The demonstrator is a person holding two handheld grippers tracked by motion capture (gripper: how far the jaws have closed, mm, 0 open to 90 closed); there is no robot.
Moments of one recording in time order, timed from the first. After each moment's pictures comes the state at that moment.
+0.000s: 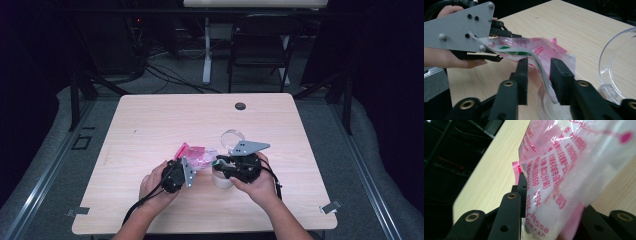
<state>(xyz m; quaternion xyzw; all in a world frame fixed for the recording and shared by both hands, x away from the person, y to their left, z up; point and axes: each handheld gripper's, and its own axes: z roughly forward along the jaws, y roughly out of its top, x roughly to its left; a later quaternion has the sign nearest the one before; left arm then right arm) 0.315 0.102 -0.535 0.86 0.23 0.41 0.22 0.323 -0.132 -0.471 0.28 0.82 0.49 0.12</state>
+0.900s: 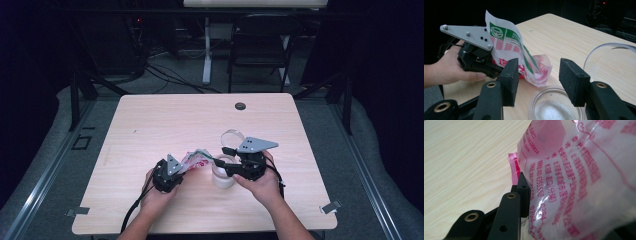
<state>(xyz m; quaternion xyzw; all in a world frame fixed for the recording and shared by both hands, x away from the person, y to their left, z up) 0.334 0.134 -0.562 0.84 0.36 0.23 0.34 0.324 -0.142 -0.463 0.29 0.79 0.52 0.14</state>
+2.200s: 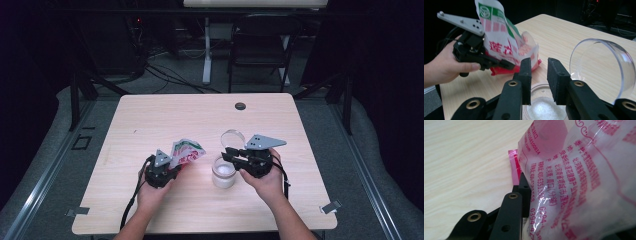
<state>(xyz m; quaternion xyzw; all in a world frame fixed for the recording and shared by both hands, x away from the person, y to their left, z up) 0.344 0.159 -0.546 0.79 0.42 0.20 0.39 0.326 -0.158 -0.459 0.31 0.78 0.52 0.14</state>
